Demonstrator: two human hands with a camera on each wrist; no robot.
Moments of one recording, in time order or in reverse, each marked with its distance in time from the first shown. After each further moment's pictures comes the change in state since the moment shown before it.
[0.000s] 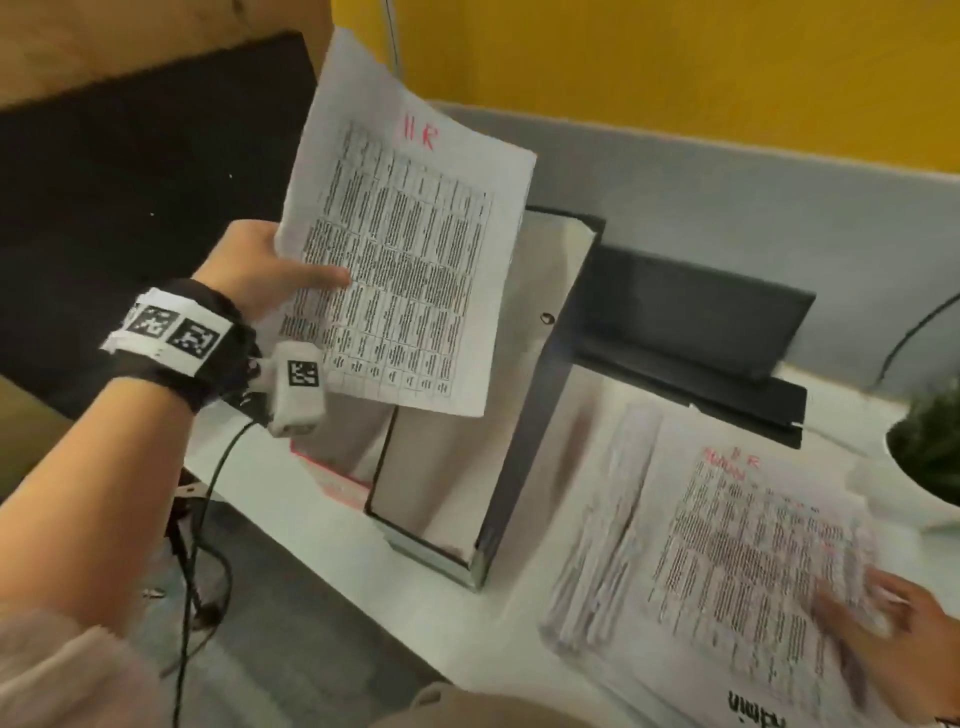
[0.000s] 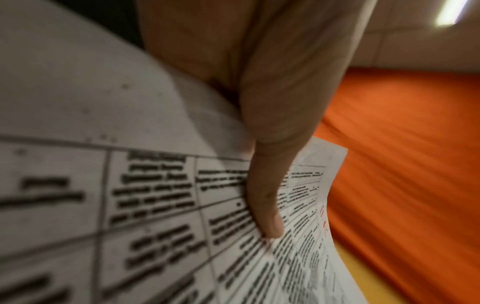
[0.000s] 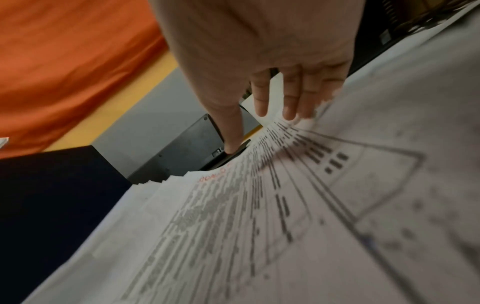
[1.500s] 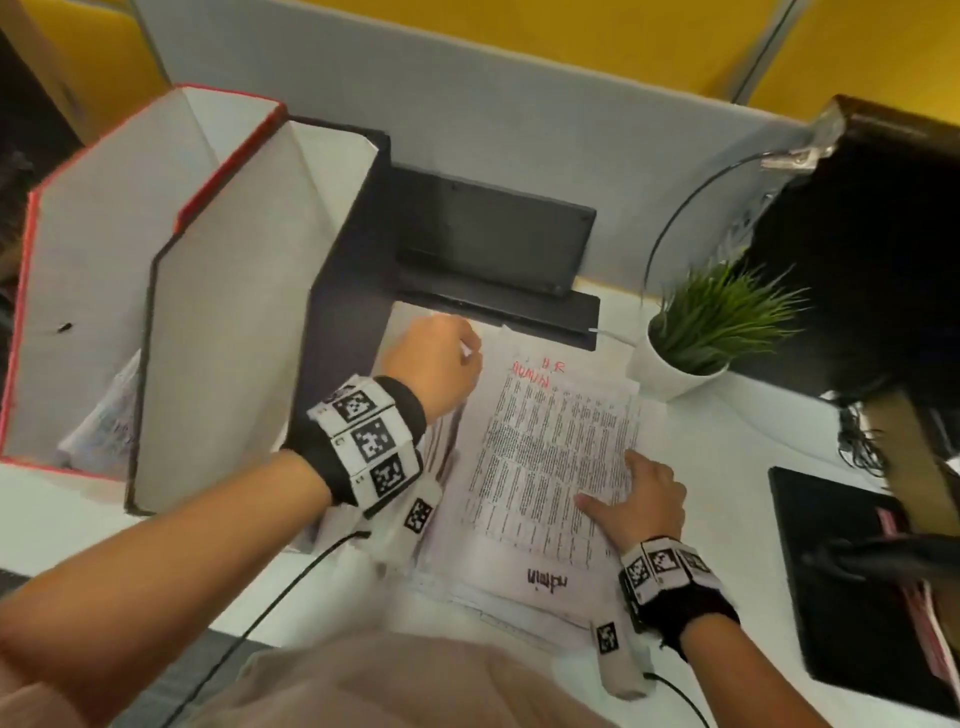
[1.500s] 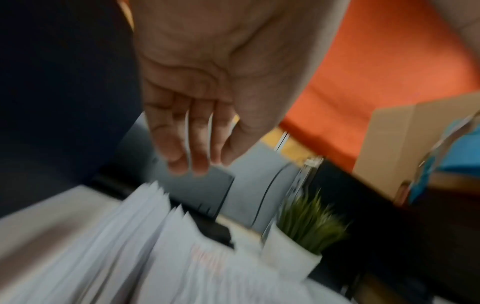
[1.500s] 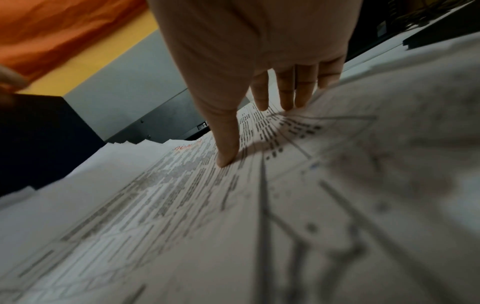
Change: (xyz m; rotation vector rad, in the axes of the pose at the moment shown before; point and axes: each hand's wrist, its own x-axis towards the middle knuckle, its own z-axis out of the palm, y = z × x) left_hand -0.109 0.070 0.267 0.270 -0.431 0.373; right_hand -0.026 -0.014 0.022 -0.241 -0.020 -0.040
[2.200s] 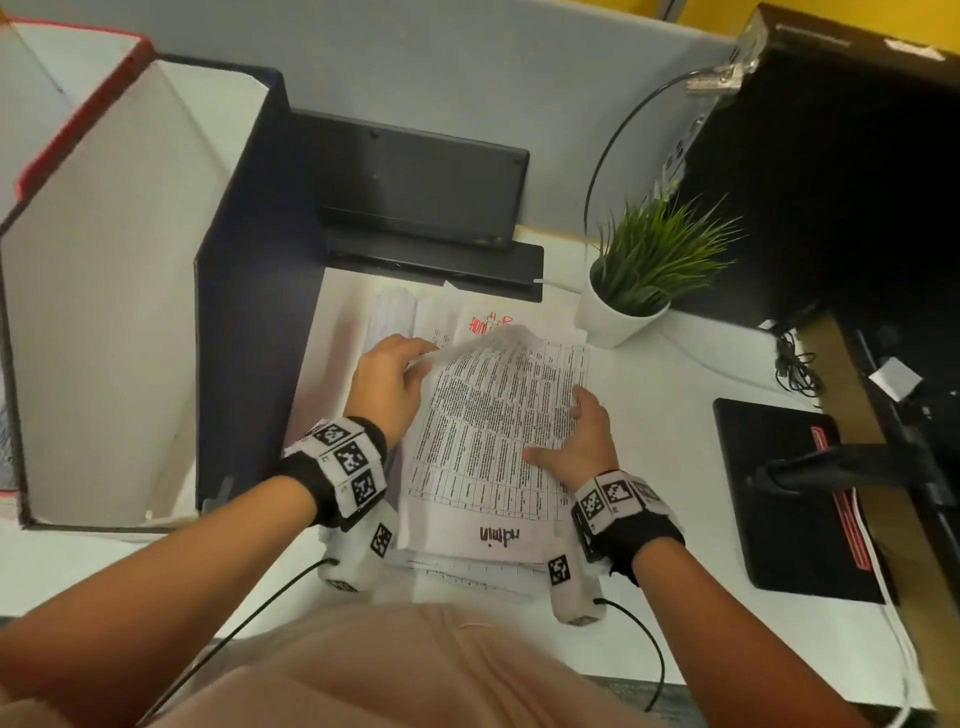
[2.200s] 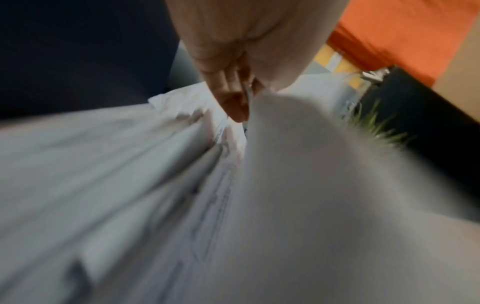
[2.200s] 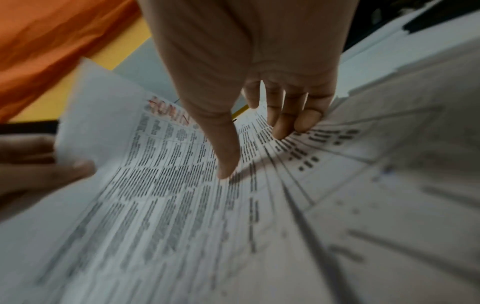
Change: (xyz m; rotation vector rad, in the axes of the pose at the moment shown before) left_hand -0.014 -0.028 0.088 -0.202 0.113 0.144; right_hand 0.001 -0.001 -0.006 0.407 -0.107 0.037
